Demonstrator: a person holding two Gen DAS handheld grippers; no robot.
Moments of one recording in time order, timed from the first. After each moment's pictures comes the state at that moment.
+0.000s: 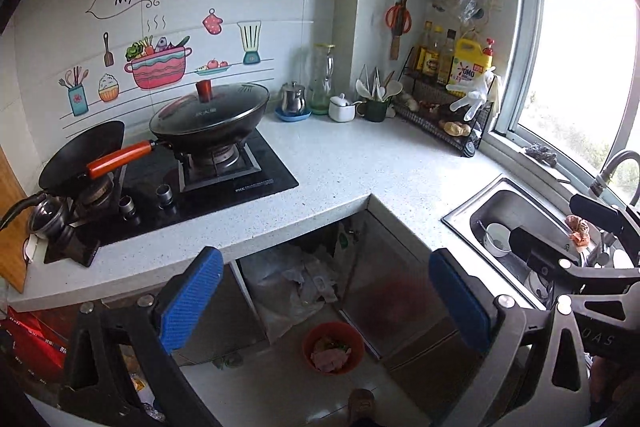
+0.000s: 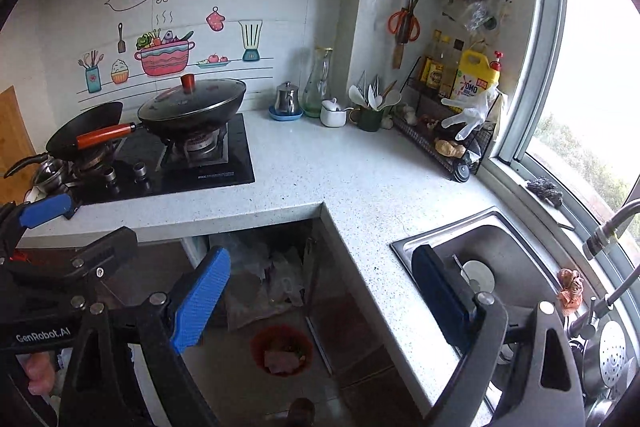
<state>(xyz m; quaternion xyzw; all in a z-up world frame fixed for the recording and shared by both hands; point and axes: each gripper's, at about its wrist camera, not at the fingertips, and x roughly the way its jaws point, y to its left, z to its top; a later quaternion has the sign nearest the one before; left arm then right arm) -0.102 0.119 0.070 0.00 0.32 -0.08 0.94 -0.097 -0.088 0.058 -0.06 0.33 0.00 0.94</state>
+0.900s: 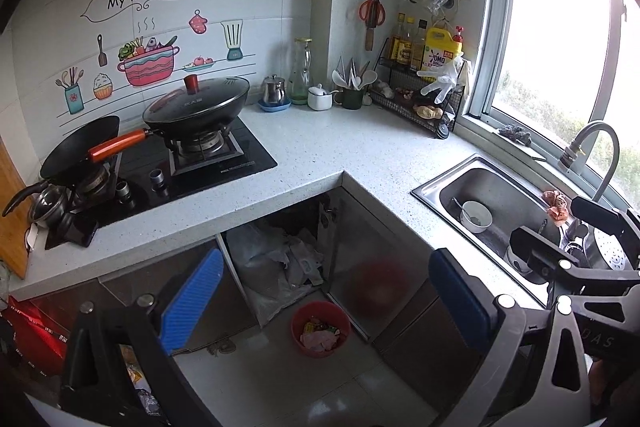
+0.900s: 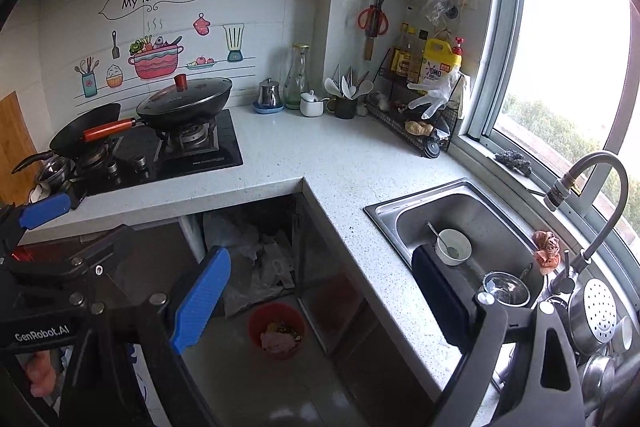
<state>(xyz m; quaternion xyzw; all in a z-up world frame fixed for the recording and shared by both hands) -0.173 0.087 0.067 0.00 0.33 -0.10 0.94 -0.159 -0.094 0.053 -0.05 0.34 -0.03 0.94</state>
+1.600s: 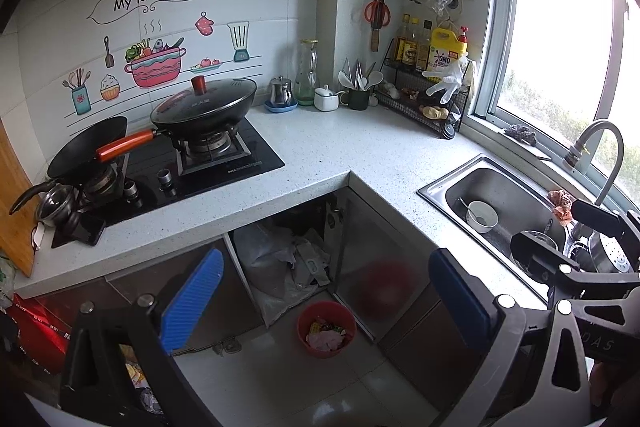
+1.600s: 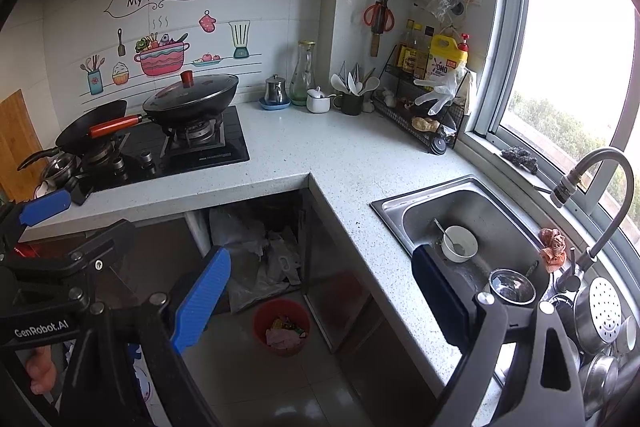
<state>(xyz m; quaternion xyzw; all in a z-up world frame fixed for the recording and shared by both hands) -0.182 0.084 0.069 0.01 0.33 -0.08 0.94 -0.164 -0.082 0.054 -0.04 0.35 -0.03 0.94</state>
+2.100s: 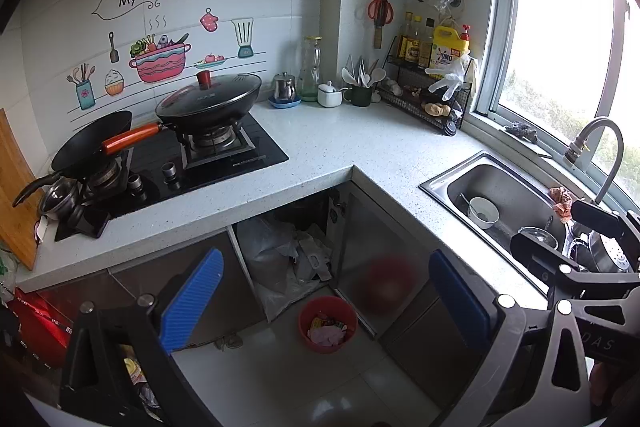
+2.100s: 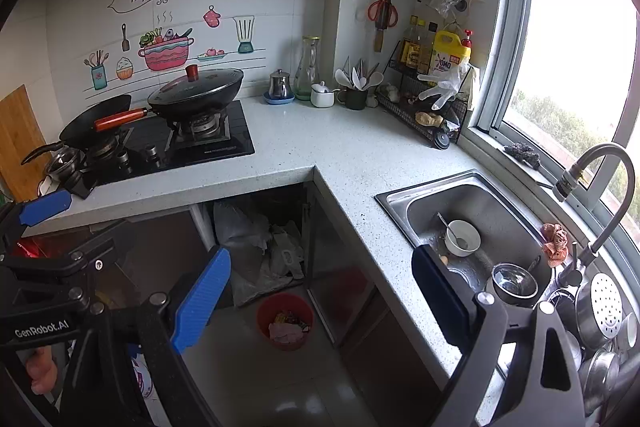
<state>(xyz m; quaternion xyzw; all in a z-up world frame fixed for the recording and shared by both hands) -0.192 0.089 0.066 0.00 0.33 -0.07 0.94 -0.171 -0.078 0.053 -0.04 0.35 -0.02 0.93</state>
